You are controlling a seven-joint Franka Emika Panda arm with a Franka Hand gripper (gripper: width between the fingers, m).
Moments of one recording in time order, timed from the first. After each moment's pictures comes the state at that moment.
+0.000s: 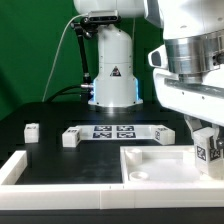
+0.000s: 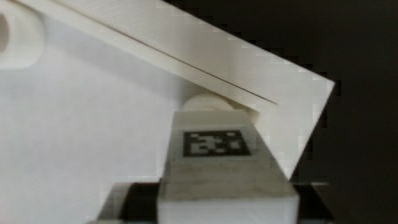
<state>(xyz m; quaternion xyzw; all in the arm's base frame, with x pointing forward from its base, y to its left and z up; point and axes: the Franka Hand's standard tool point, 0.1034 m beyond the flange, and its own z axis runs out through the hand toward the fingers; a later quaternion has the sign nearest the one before) 0.629 0.111 0.083 -0.82 0.56 0.07 0.06</state>
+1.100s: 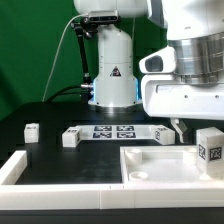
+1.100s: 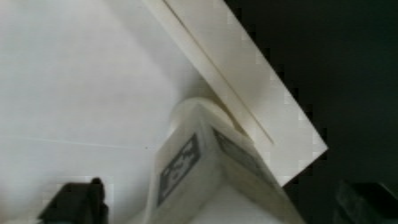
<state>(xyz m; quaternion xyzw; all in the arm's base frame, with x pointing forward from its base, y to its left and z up) 0.628 0.115 0.083 -0.96 0.27 0.05 0.08</state>
